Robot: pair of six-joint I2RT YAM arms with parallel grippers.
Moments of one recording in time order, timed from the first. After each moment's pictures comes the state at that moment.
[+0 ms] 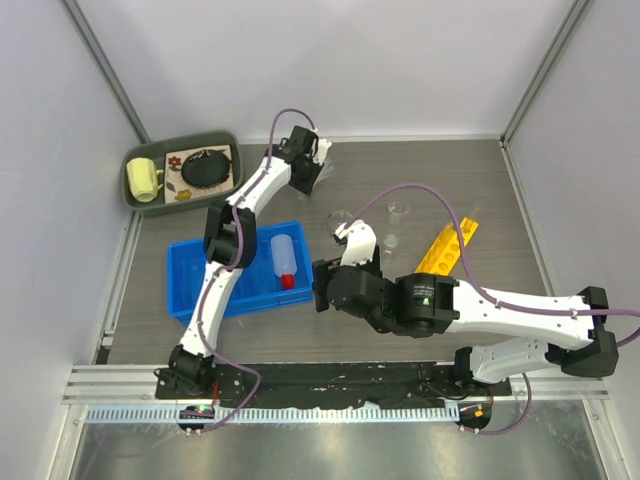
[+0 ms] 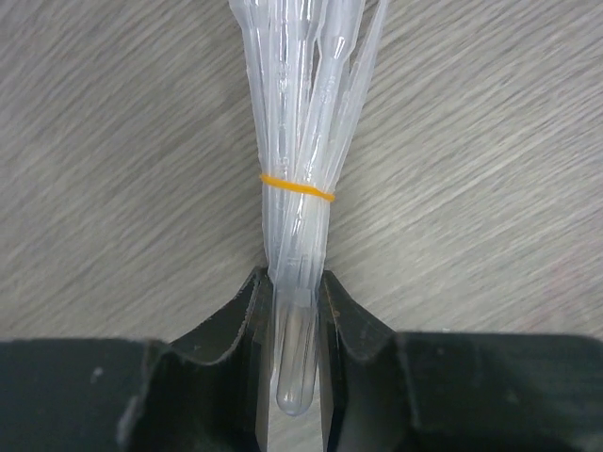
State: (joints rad) left arm -0.42 2.59 2.39 -0.76 0.06 0.17; right arm 1.39 1.24 1.25 -0.75 0.73 0.77
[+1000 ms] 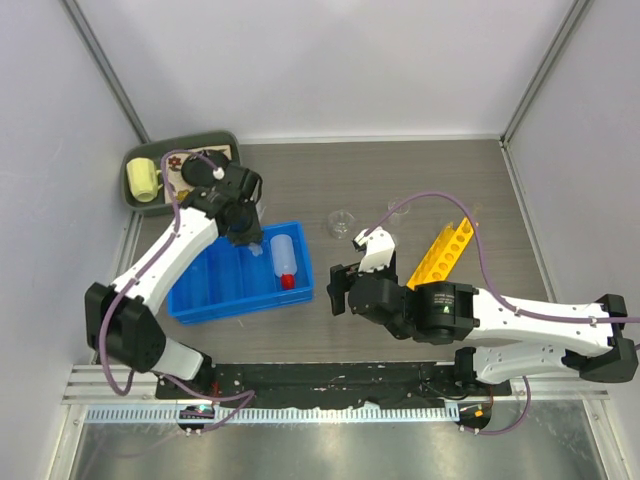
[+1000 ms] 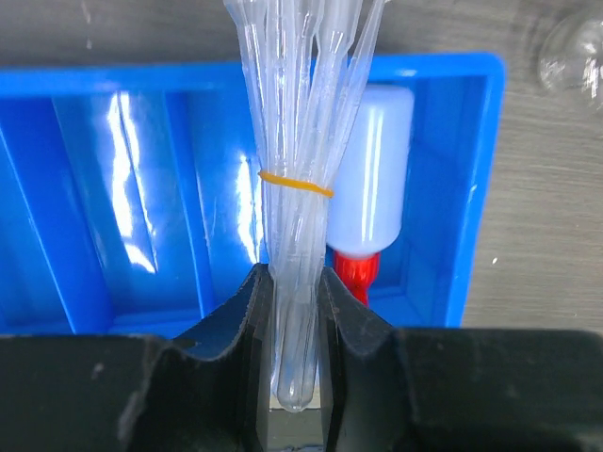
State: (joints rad) left arm -0.41 1.49 1.35 -0.95 -0.13 -0.58; right arm 1.39 1.11 1.10 -0.71 0.75 0.76
